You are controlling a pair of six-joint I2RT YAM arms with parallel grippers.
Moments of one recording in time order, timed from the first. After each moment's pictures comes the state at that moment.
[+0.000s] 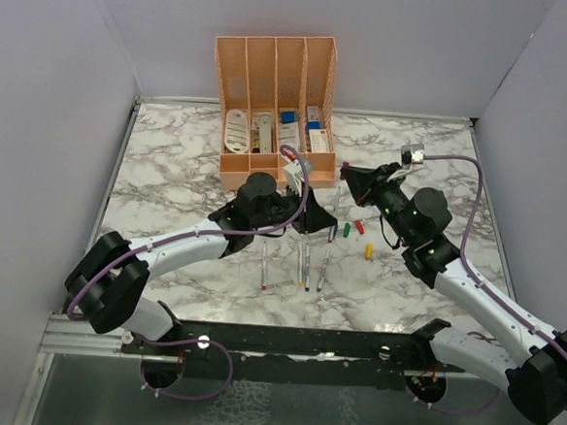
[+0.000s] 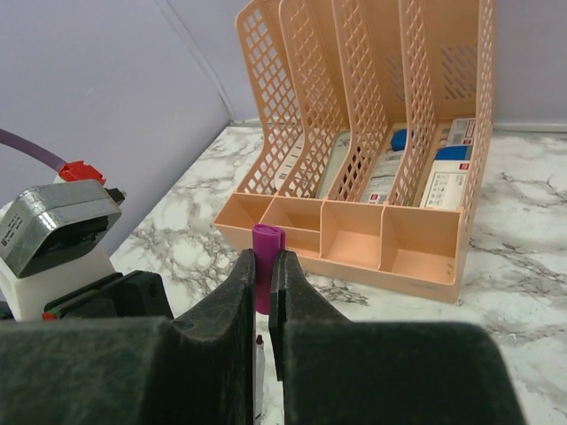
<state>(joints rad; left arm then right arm) -0.77 1.43 0.83 0.43 0.45 -0.60 0.57 1.02 0.71 0.42 0.01 0.37</state>
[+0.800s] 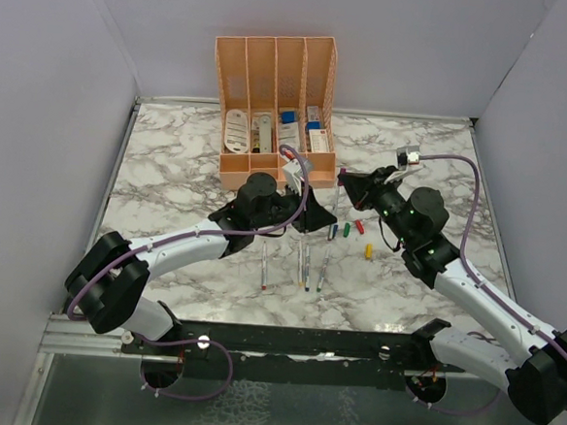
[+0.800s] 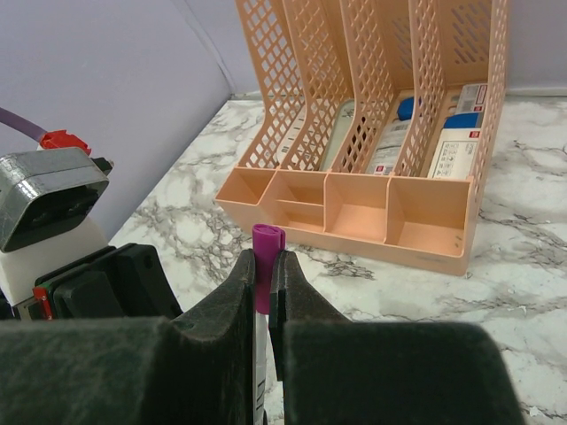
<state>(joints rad) -0.77 1.43 0.83 0.43 0.42 -0.60 0.57 1.02 0.70 0.36 -0.02 0.40</state>
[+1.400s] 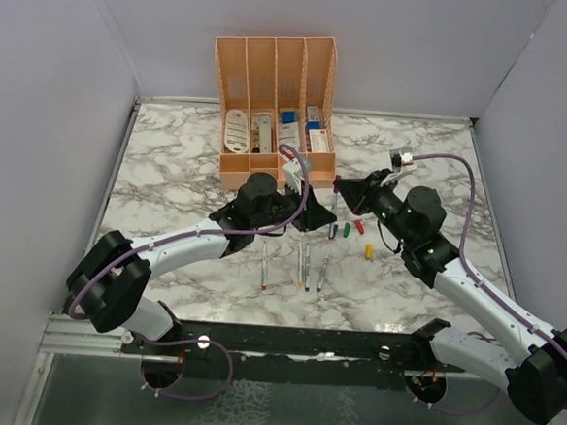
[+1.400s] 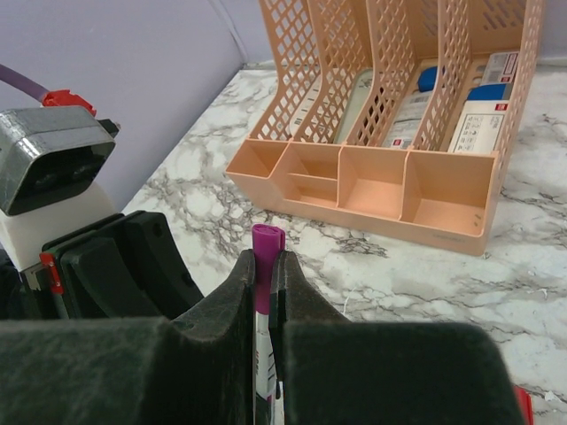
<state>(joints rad) -0.77 1.43 0.83 0.44 0.41 -0.60 0.57 1.02 0.70 0.32 -0.08 0.41</state>
